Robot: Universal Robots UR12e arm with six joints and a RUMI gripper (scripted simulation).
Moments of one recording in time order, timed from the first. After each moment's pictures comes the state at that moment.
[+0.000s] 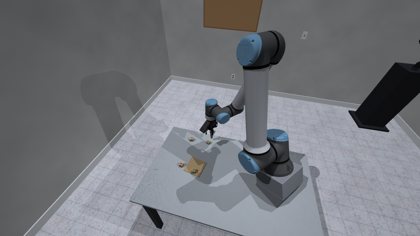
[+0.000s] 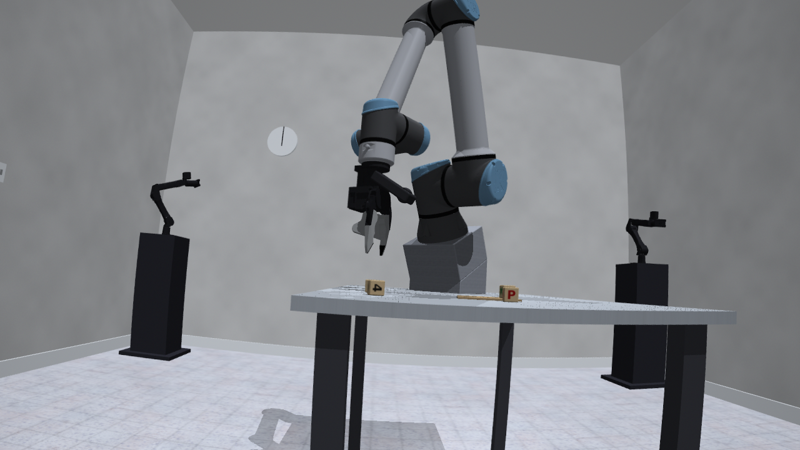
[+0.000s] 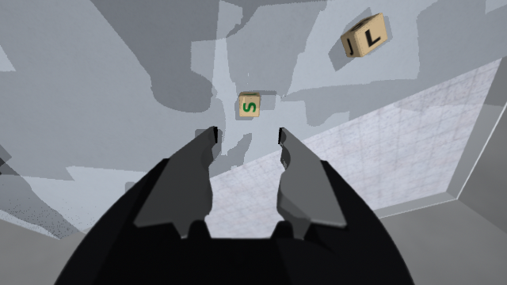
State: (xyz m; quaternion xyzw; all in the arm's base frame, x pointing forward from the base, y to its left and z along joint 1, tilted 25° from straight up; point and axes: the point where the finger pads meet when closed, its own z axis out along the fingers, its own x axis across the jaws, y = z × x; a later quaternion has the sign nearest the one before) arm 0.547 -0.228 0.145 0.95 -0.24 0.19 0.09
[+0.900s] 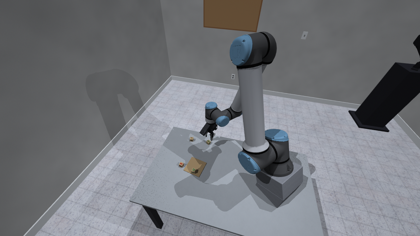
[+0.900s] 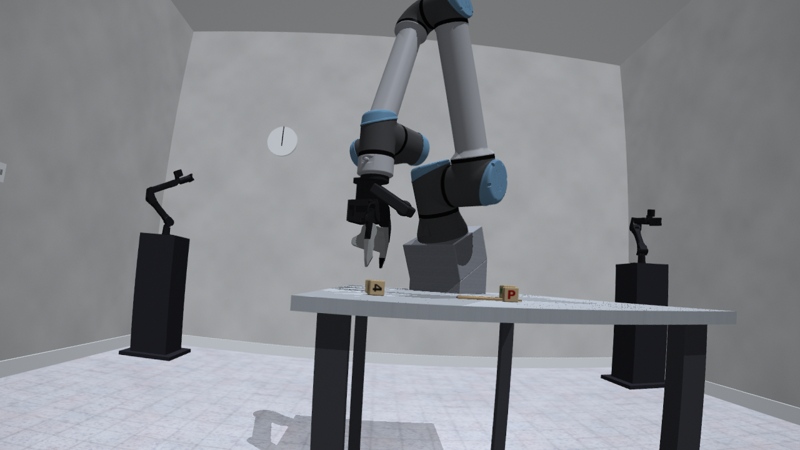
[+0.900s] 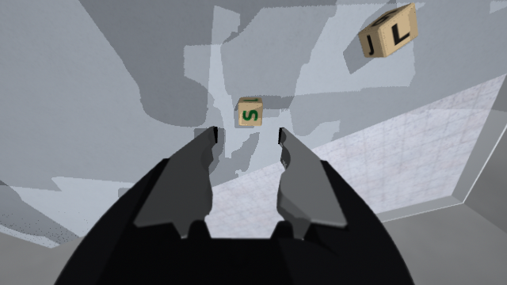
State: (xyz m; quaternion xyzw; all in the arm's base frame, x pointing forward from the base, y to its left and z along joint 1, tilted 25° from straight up) arm 0.556 -0.236 0.116 0.95 -0.24 0.19 0.09
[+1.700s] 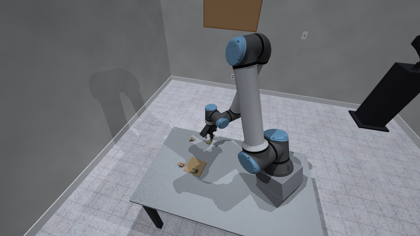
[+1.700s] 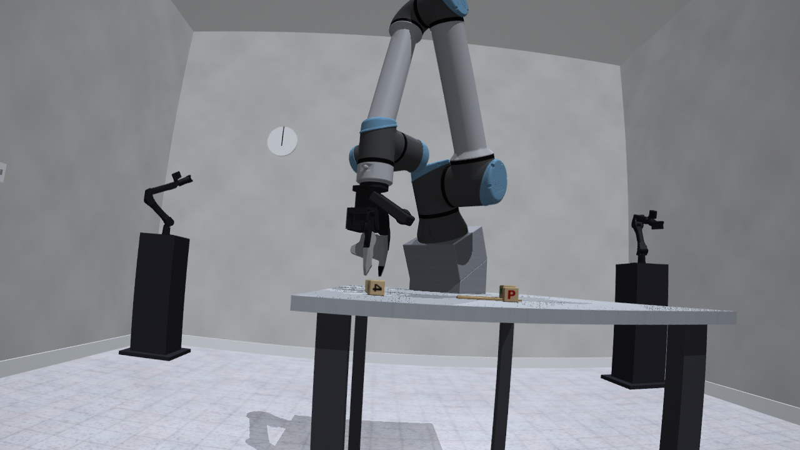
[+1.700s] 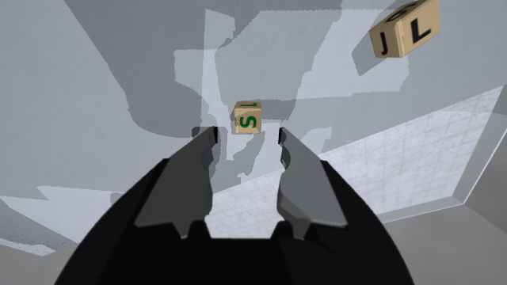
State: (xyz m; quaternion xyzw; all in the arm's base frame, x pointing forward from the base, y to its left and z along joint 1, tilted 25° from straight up) arm 0.564 -0.242 0.098 0.95 -0.24 0.19 0.09
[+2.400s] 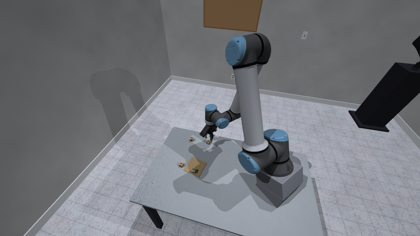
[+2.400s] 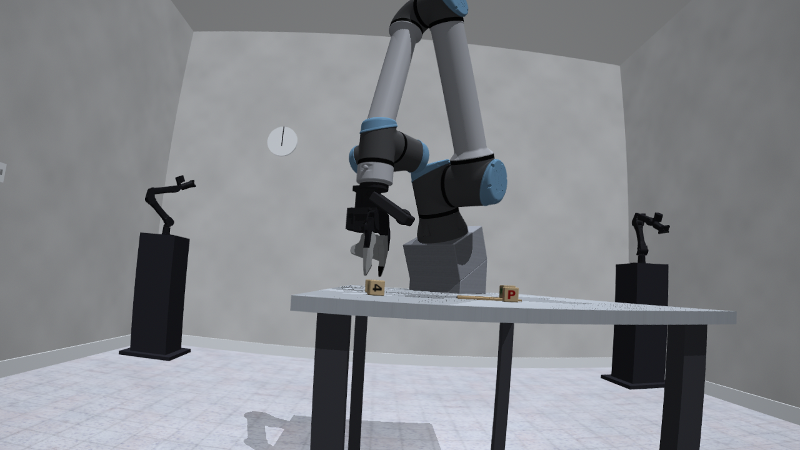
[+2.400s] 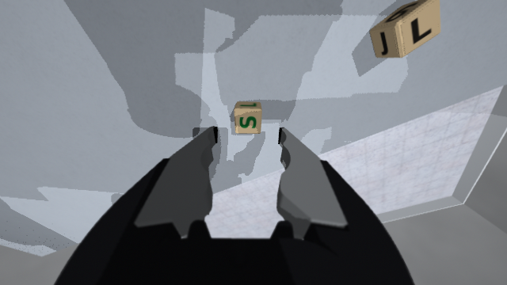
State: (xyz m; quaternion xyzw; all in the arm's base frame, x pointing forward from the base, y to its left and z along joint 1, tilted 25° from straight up) arm 0.564 -0.242 0.098 0.95 -0.24 0.19 0.09
